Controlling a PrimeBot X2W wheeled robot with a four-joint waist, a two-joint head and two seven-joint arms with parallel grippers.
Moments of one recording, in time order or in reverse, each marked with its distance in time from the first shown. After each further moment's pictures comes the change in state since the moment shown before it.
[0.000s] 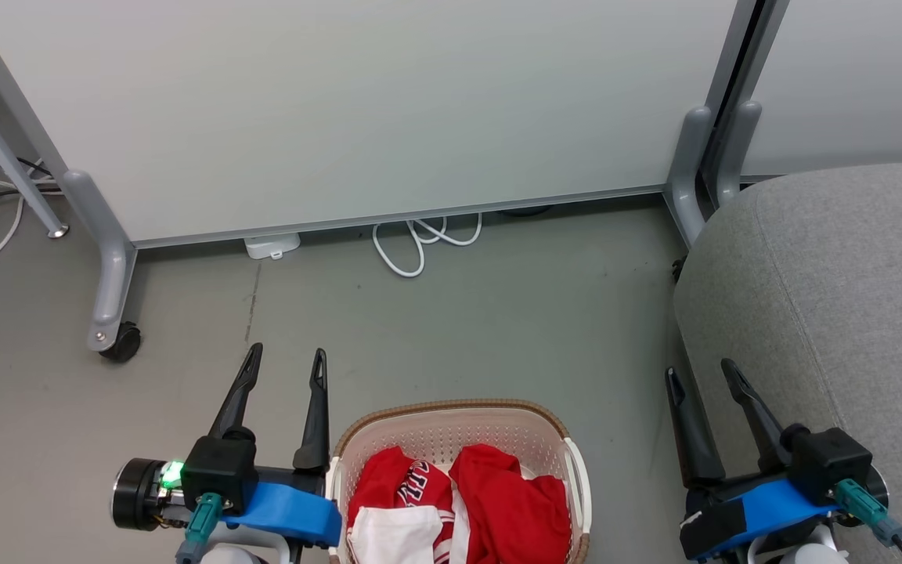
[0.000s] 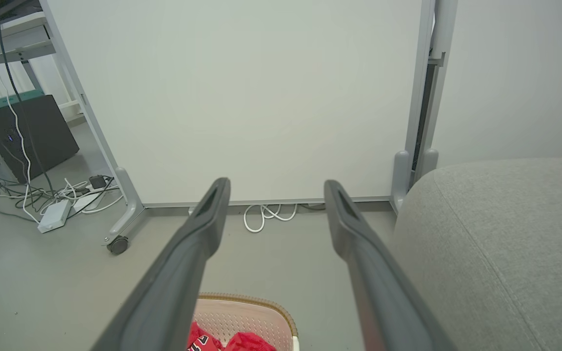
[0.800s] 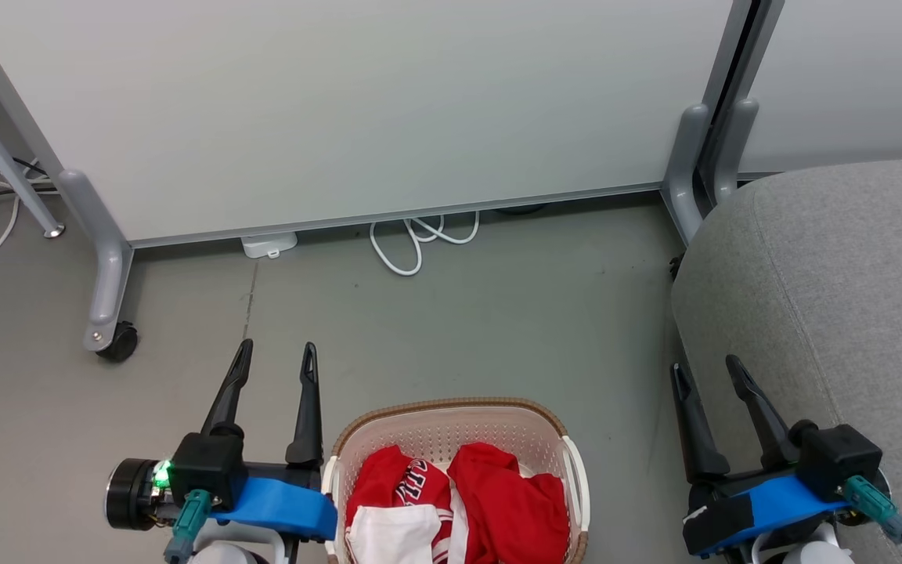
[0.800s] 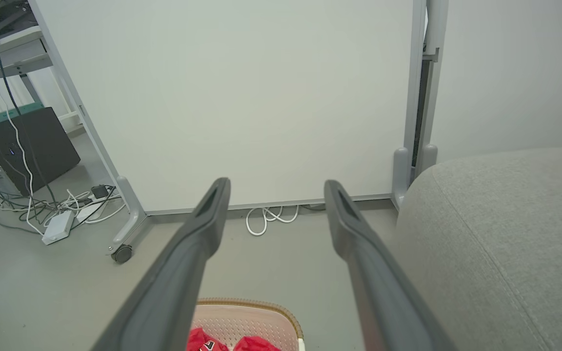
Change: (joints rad) left arm 0.000 -0.001 0.012 -0.018 -0.043 0.001 0.012; right arm 0.000 0.001 -0.006 -0.014 0.049 -0.001 0.013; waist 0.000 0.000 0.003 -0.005
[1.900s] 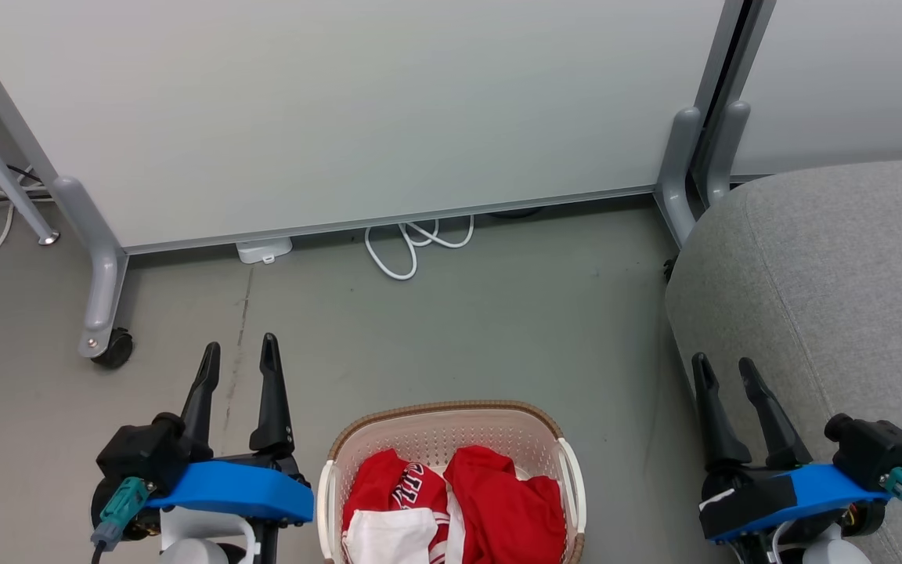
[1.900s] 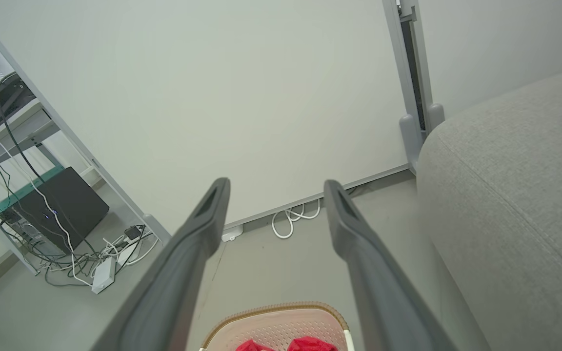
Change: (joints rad) left arm 0.000 -0.003 0.048 -0.030 -0.267 -0.002 0.070; right arm 0.000 0.003 -0.018 -0.014 0.272 0.000 0.068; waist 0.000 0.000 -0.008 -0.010
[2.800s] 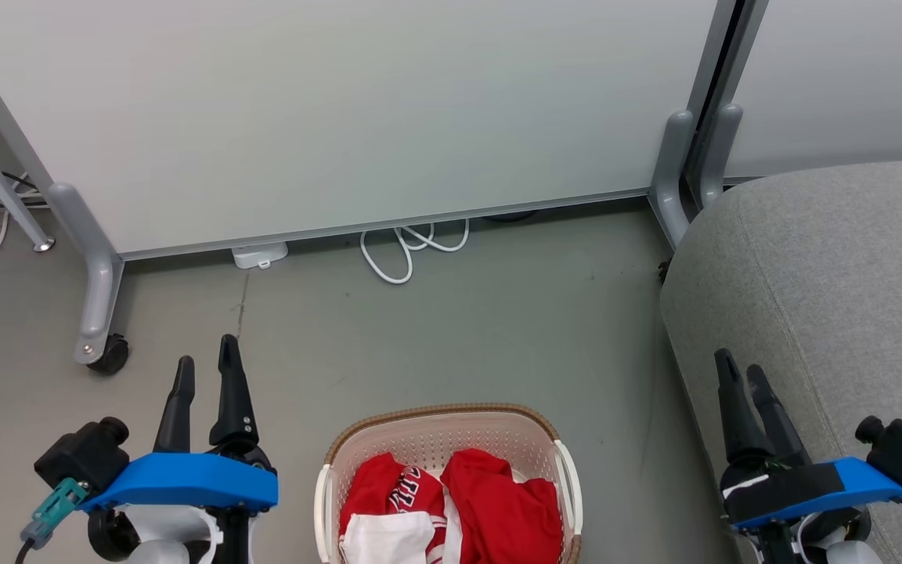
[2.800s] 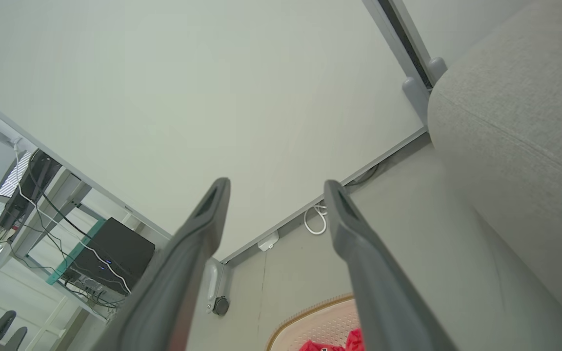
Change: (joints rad) left arm 0.000 -0.003 0.060 -0.009 -0.305 0.011 0.071; right arm 0.000 0.002 -0.028 -0.007 0.293 0.000 0.072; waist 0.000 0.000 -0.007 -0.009
